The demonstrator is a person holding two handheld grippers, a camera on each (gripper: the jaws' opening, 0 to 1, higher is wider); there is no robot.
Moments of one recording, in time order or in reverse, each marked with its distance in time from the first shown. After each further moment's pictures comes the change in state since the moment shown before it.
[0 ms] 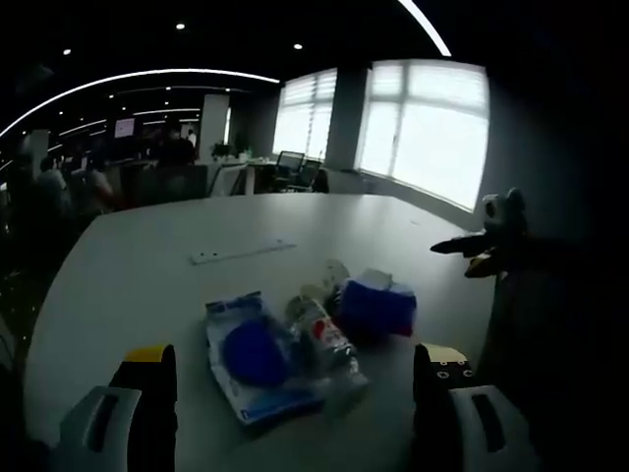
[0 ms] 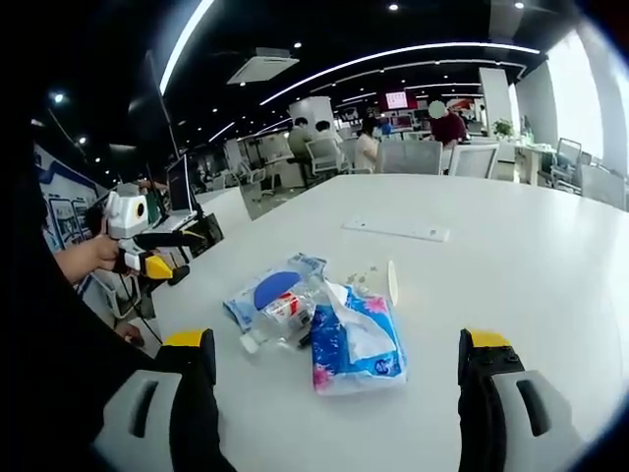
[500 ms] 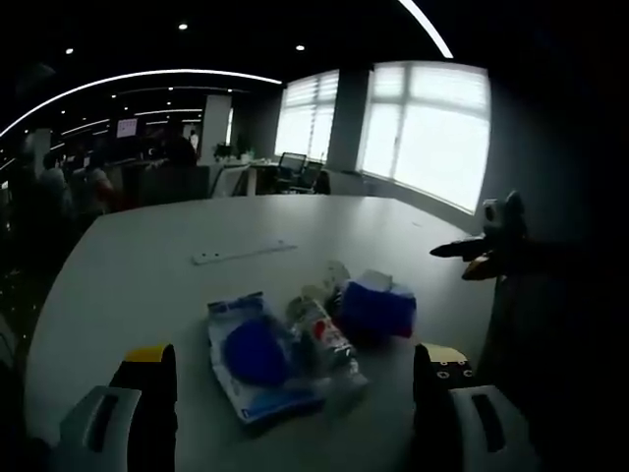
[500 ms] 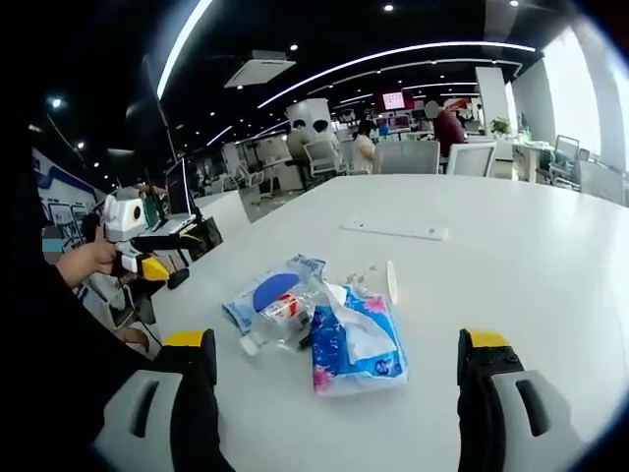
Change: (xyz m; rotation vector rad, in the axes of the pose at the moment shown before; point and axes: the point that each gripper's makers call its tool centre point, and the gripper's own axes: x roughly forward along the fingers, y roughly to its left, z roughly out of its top) left arm -0.004 0.002 0.001 -0.006 -0.009 0.006; right arm 0.002 -0.001 0.000 0.015 -0.012 -0.001
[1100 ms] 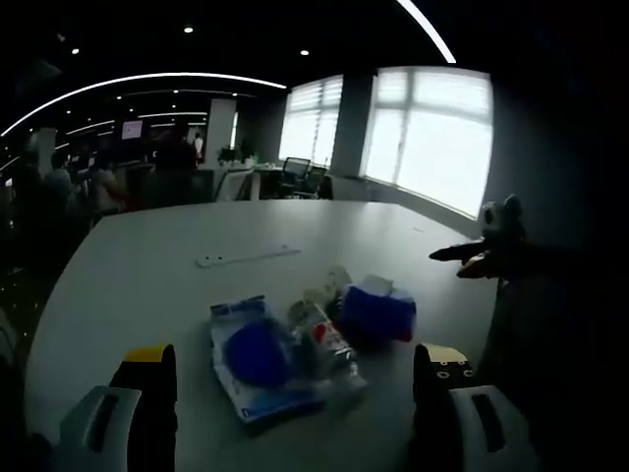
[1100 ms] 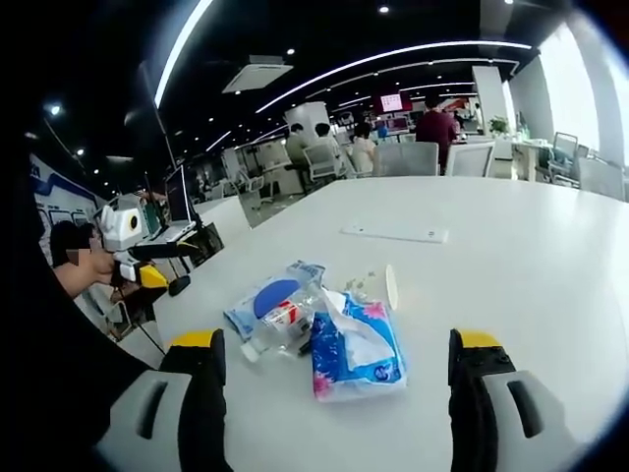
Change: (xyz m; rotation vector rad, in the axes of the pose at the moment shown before) left arm -0.004 -0.001 0.002 -0.012 -0.020 0.014; right arm 0.001 -0.003 0.007 0.023 -0.011 0.005
